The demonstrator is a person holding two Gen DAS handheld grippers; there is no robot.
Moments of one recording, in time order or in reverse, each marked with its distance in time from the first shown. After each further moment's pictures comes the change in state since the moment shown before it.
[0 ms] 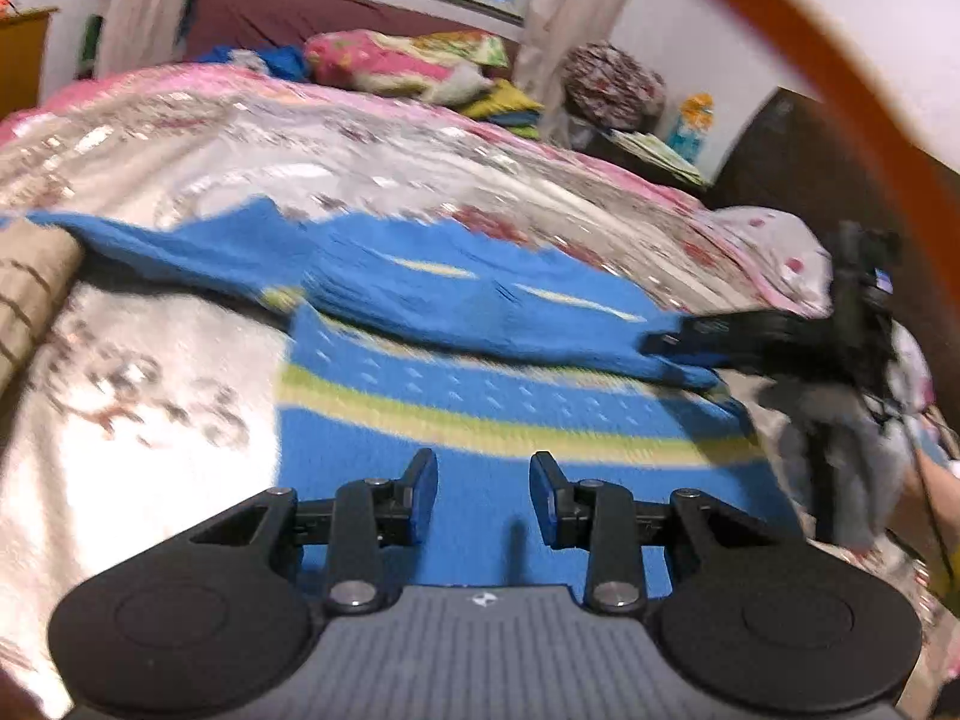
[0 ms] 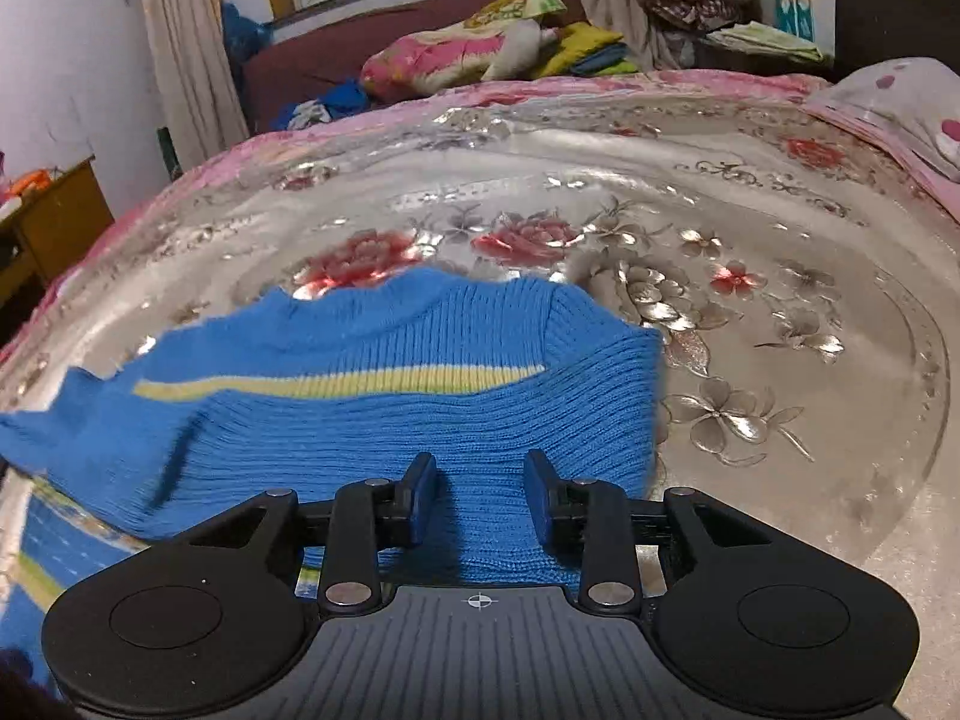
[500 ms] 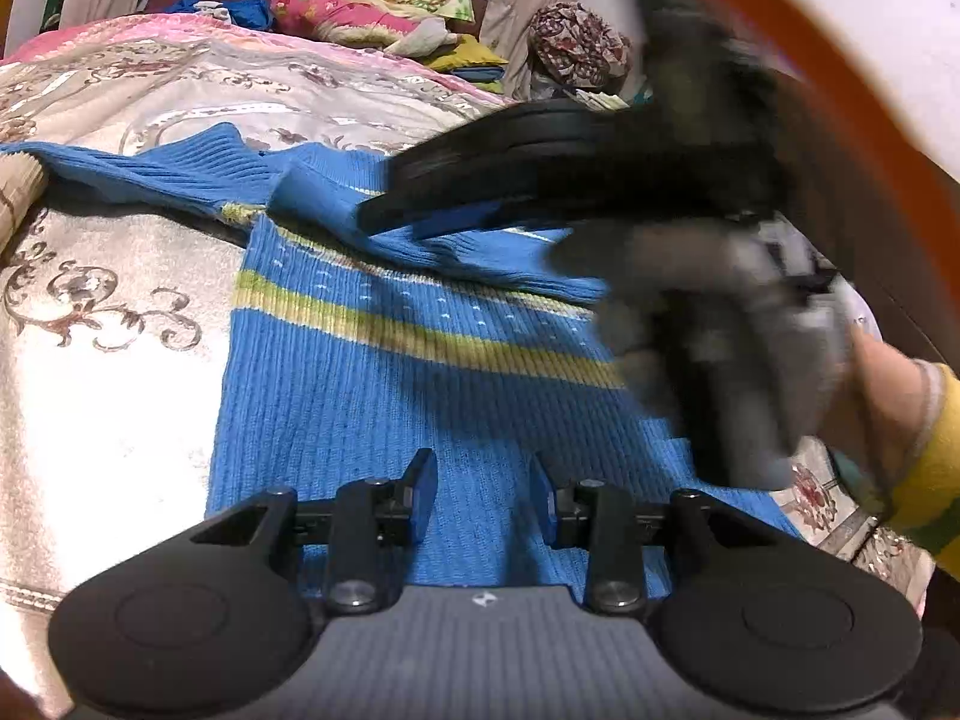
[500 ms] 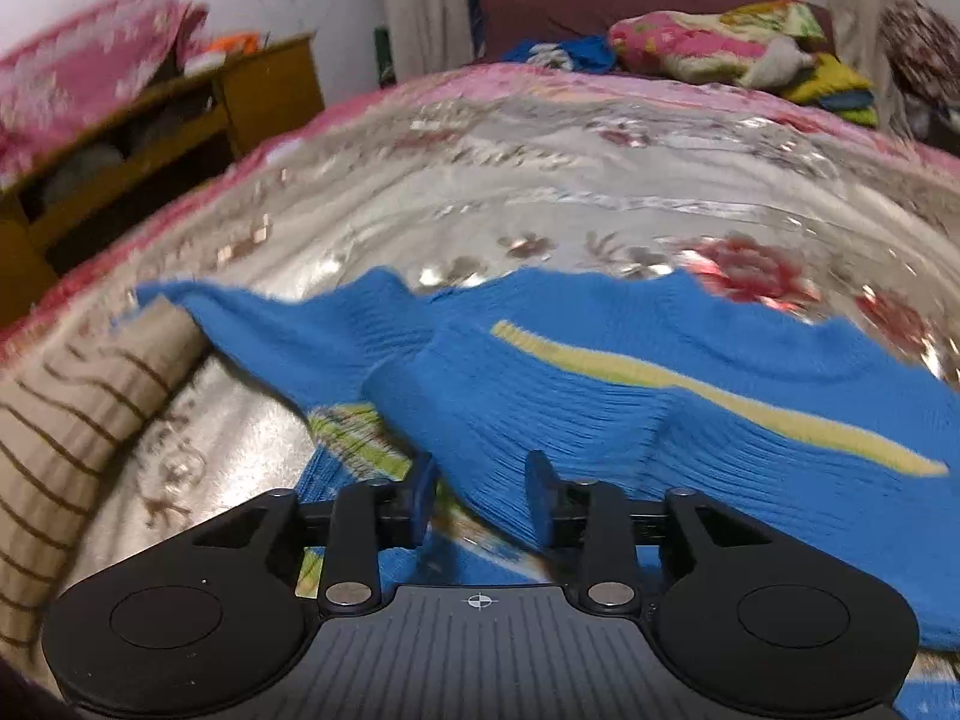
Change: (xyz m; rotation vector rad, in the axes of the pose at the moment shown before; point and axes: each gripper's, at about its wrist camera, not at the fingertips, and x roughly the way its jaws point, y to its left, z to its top) left arm -0.011 -0.003 -0.028 -0.010 0.111 -0.130; right arm 0.005 0.166 -0.008 -0.305 0.090 0.286
